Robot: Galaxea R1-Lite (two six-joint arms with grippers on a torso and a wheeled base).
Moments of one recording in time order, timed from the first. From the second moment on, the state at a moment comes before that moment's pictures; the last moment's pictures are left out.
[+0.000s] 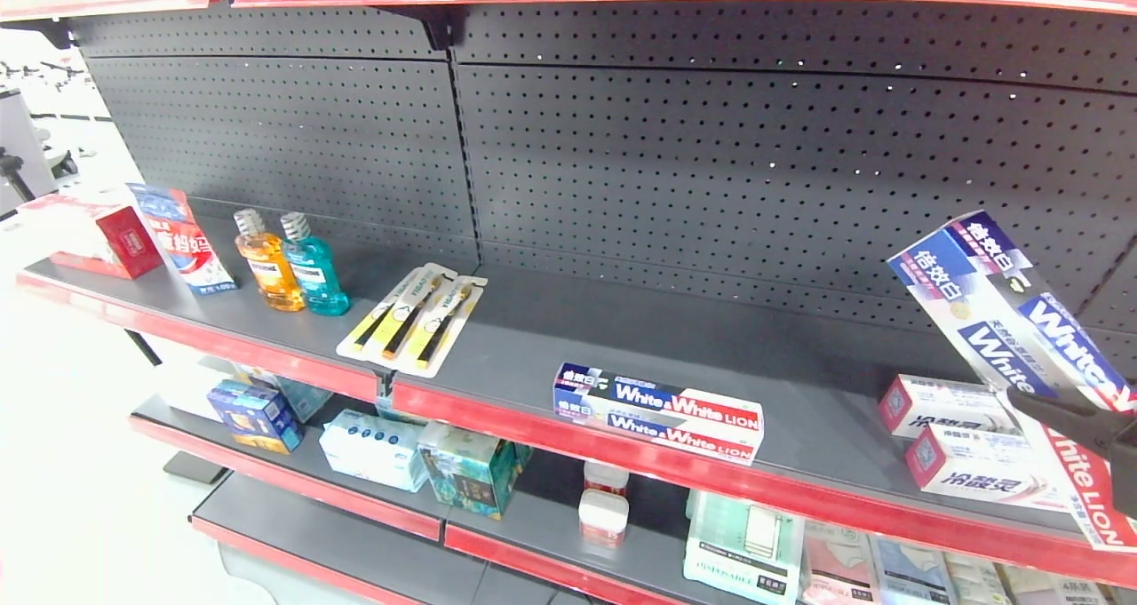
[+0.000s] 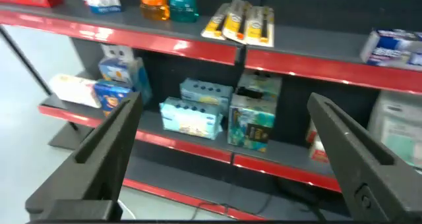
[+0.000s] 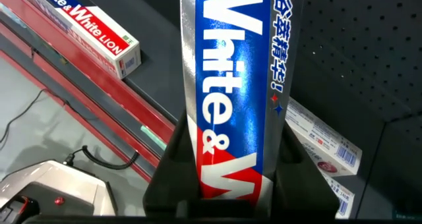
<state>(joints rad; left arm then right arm) 0.00 0.02 -0.01 0.00 0.01 0.00 0.03 1.02 -0.56 -0.06 0.14 -0.41</state>
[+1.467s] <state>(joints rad) 0.00 0.00 0.00 0.00 0.01 0.01 0.08 1.71 -0.92 -0.31 0.57 -0.66</state>
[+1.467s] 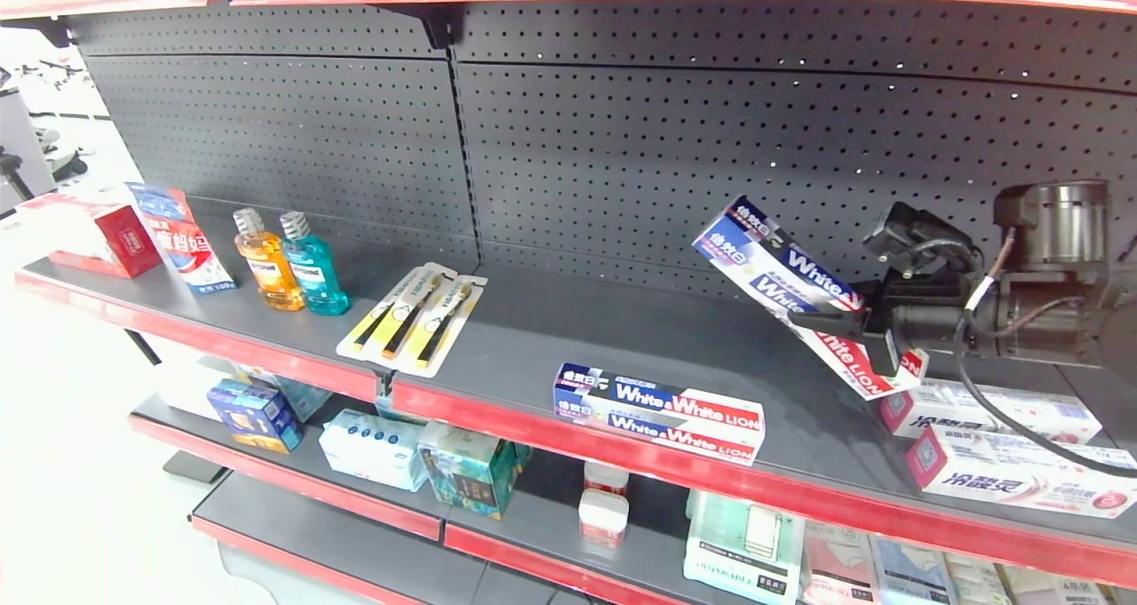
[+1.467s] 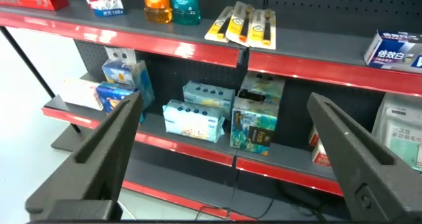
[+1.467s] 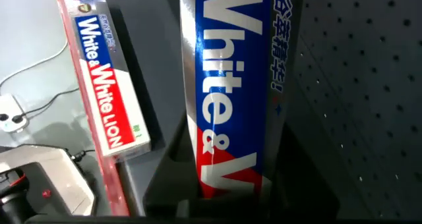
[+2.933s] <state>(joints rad) 0.00 0.00 0.00 0.00 0.01 0.01 0.13 2.09 -1.18 -0.30 0.63 -0.67</state>
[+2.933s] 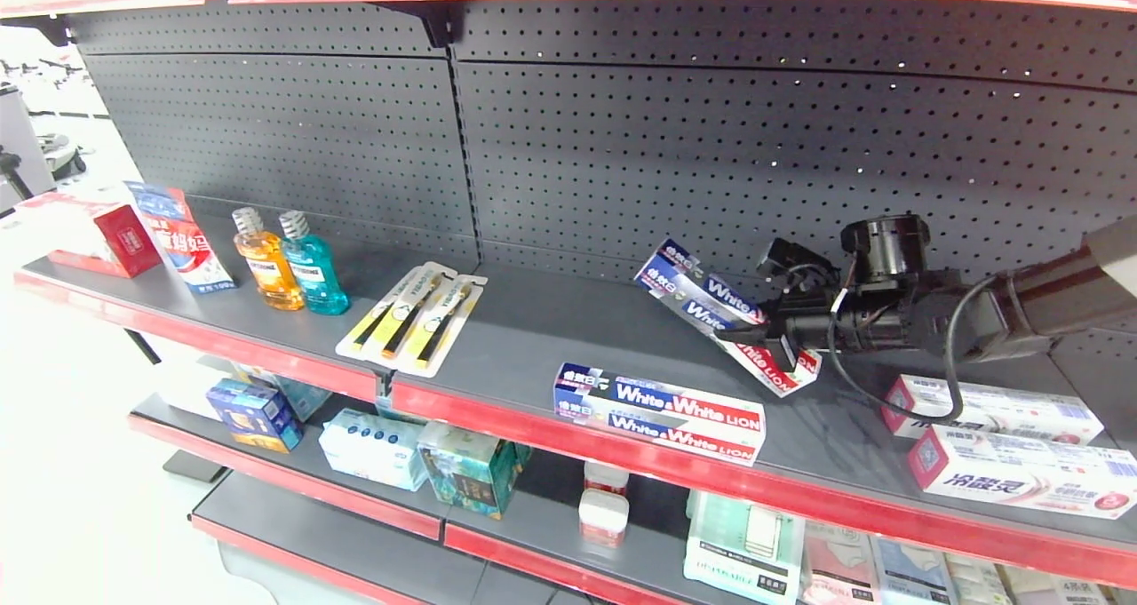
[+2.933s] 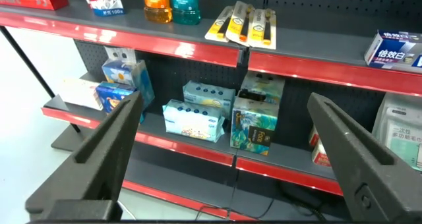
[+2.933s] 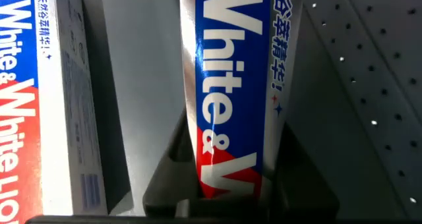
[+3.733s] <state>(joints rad) 0.00 0.00 0.00 0.00 0.01 0.01 0.15 2.15 -1.24 -0.30 0.65 -0.68</state>
